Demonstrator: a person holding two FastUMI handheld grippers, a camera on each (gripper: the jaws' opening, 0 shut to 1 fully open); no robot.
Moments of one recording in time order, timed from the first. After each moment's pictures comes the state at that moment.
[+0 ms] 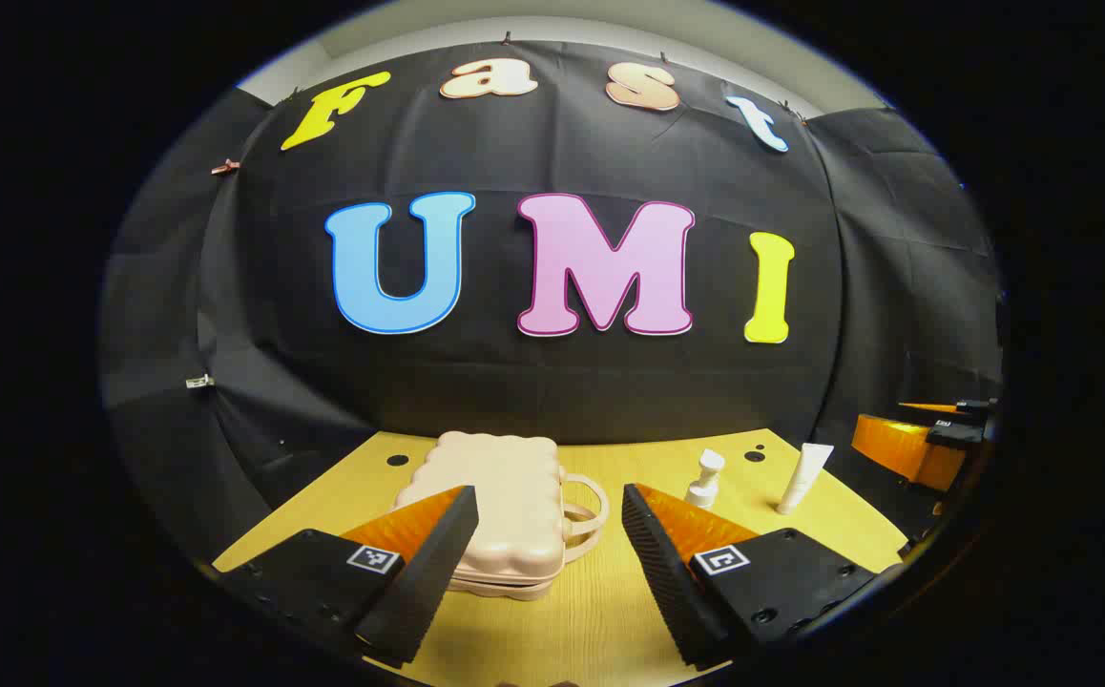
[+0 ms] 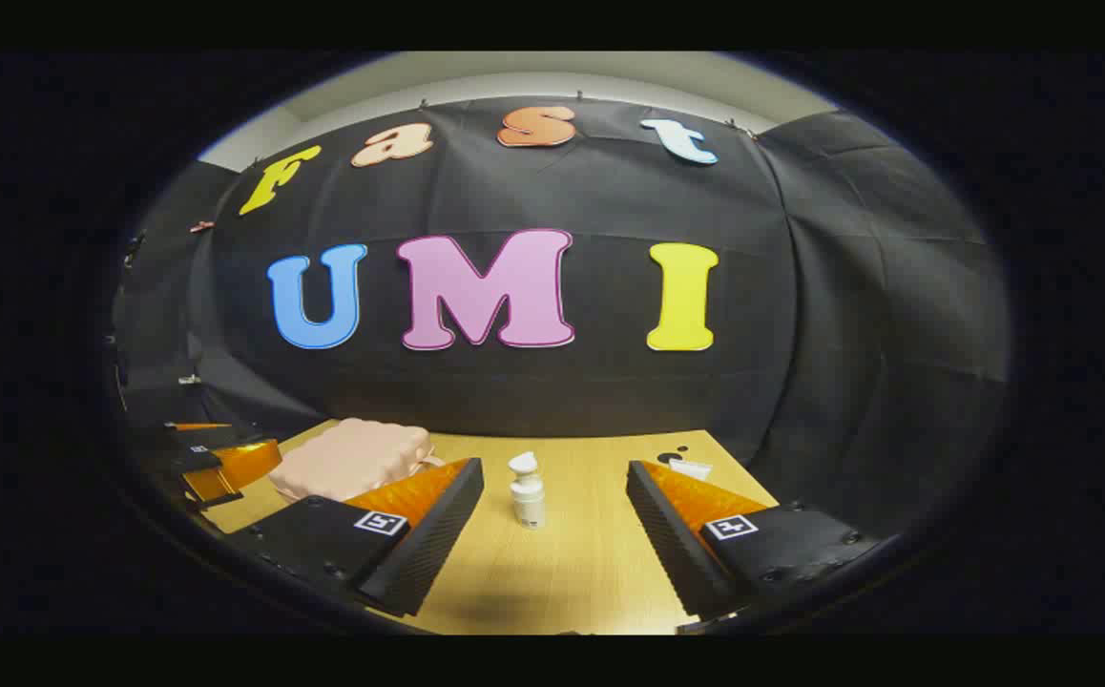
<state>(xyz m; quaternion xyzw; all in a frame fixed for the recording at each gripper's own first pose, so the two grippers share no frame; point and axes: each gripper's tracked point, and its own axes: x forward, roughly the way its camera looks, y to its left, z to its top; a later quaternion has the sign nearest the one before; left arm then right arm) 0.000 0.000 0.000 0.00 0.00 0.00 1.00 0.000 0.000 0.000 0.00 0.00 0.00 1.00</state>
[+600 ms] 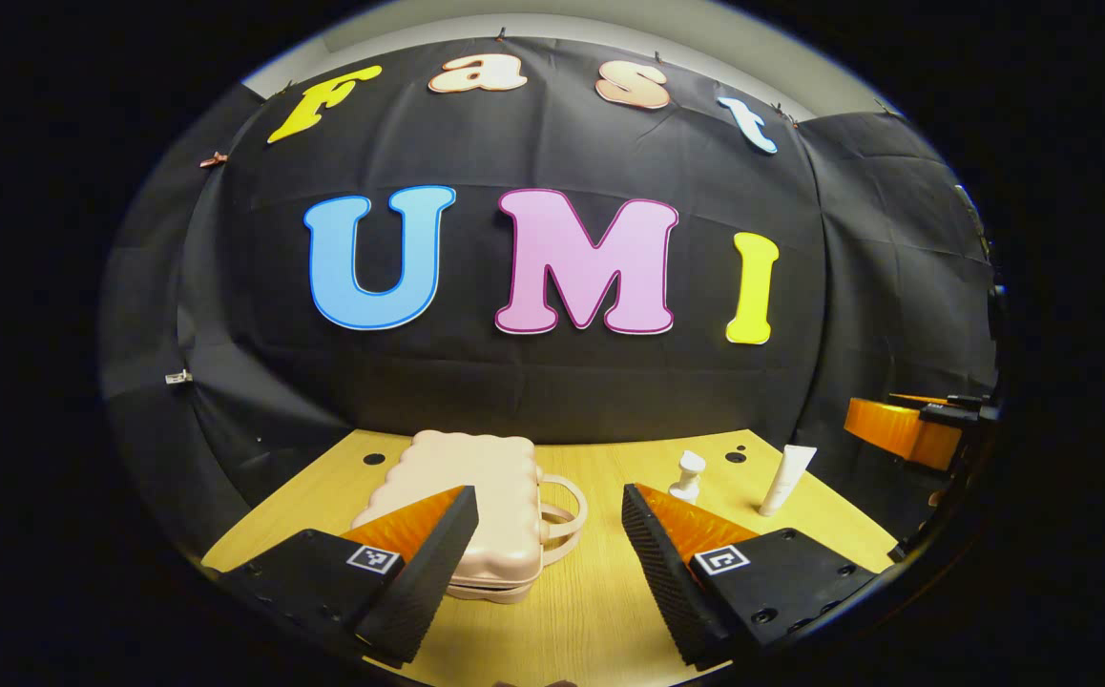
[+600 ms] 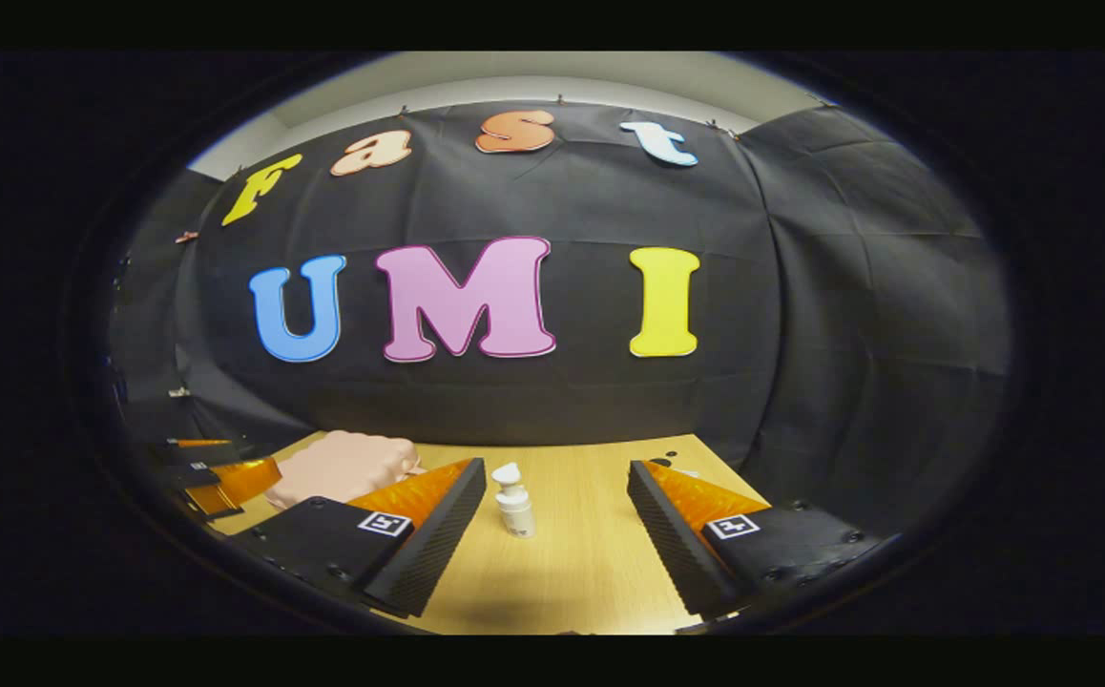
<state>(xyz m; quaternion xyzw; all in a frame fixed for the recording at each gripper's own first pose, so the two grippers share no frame) 0.012 -0.016 -0.004 0.00 0.01 -0.03 1.00 0.013 -0.019 0.018 0.02 -0.02 -0.02 1.00</state>
